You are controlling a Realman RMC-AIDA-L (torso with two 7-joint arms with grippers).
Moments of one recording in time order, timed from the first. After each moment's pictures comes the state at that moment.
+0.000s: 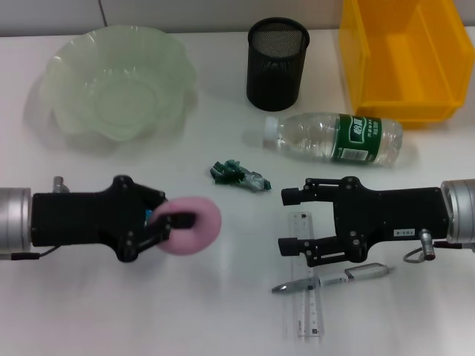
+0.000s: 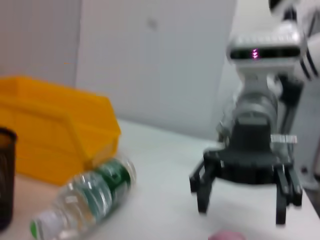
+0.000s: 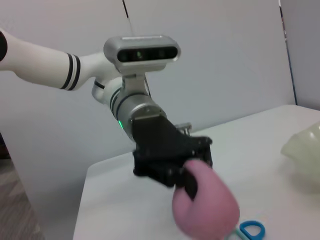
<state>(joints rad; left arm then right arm) -0.49 -2.06 0.68 0.61 2.08 1.75 -1.18 0.57 2.05 -0.85 -0.42 -1.93 -1.66 1.14</state>
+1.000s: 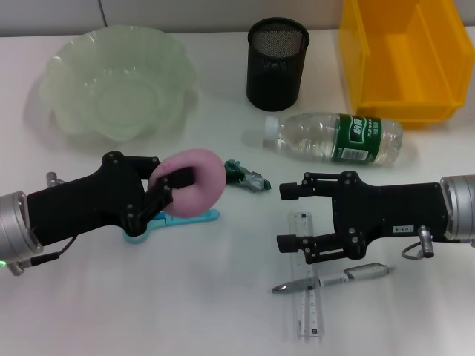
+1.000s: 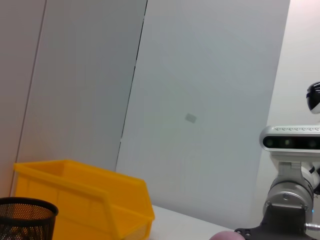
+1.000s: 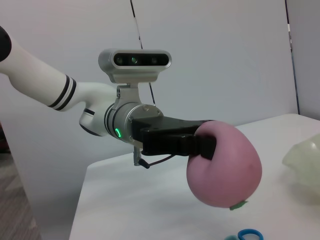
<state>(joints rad) -0.45 -2.06 0.60 0.39 1.87 1.75 -1.01 0.57 2.06 -0.84 -0.44 -1.93 -1.66 1.11</state>
